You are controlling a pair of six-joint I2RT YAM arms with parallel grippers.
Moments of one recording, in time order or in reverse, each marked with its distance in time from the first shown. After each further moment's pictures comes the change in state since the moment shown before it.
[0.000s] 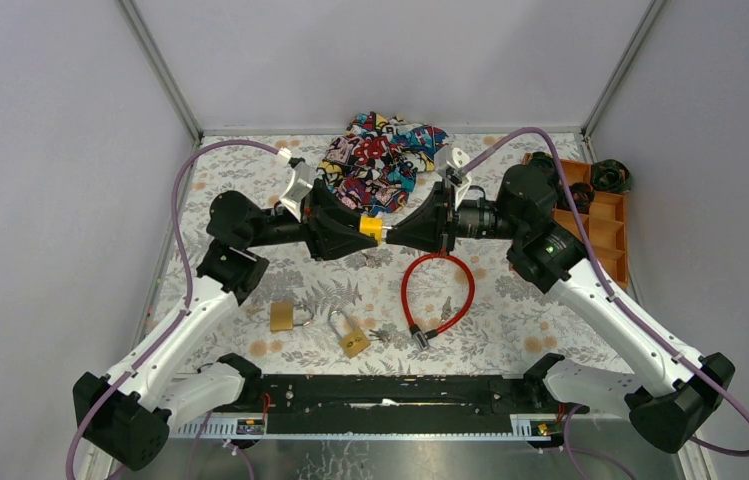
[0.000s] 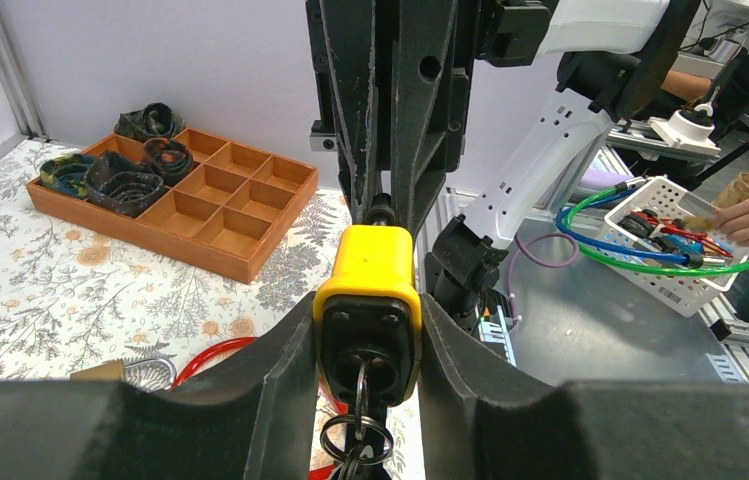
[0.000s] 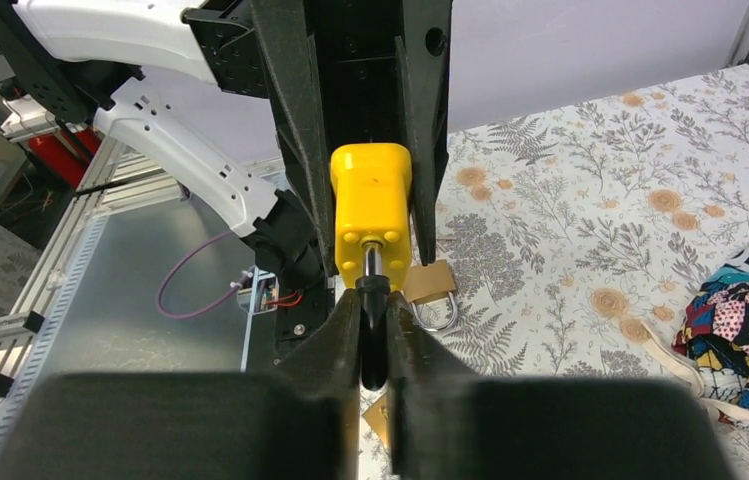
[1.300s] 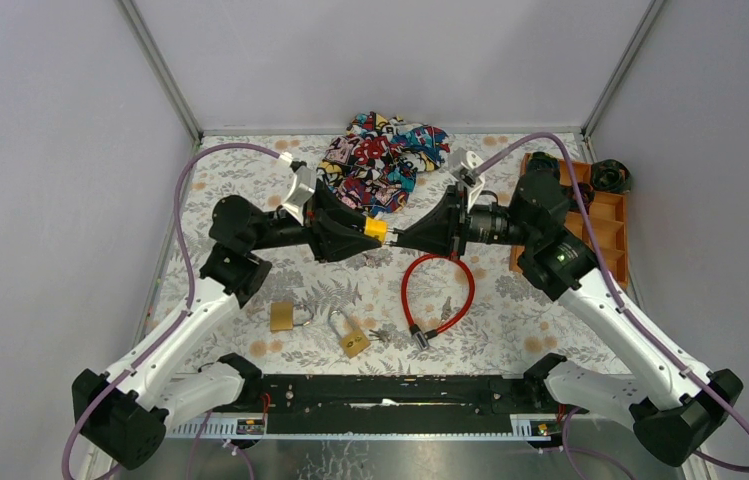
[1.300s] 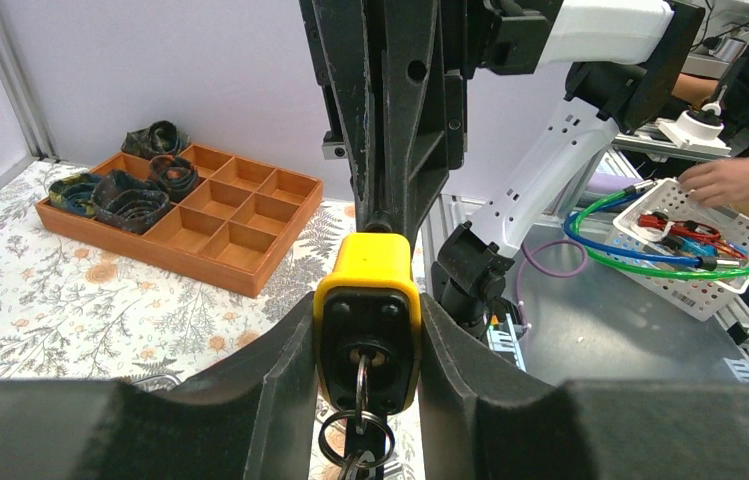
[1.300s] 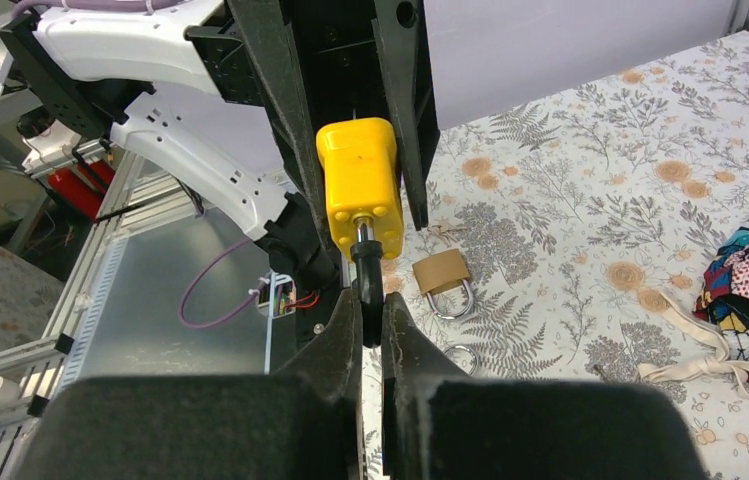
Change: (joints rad) left arm -0.044 0.000 -0.019 0.043 -0.027 0.017; right arm -0.037 -0.067 -0.055 -0.005 0.000 0.083
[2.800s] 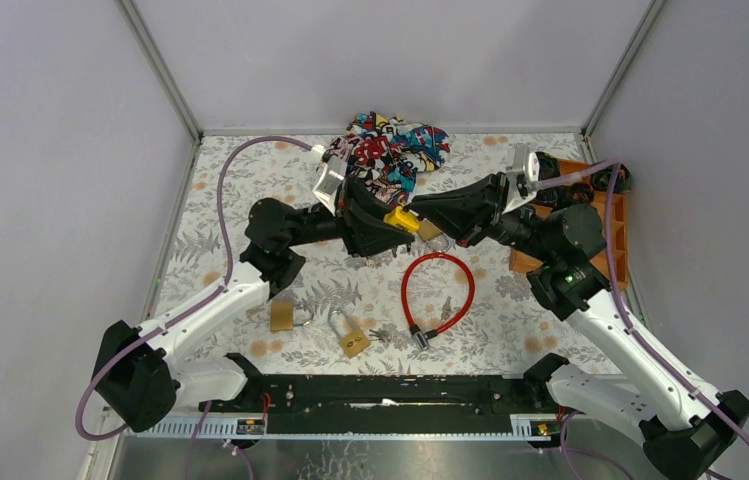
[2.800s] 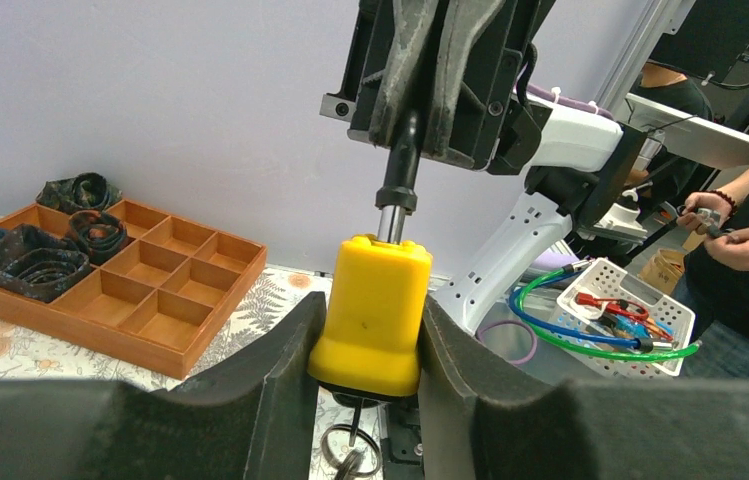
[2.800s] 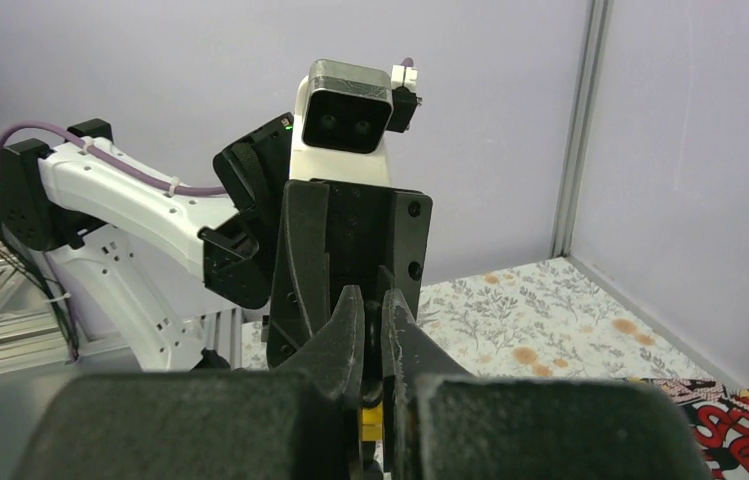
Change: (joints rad) left arm -0.135 0.190 0.013 0.334 -0.176 -0.212; right arm 0.005 -0.104 -0.112 0.403 0.225 0.036
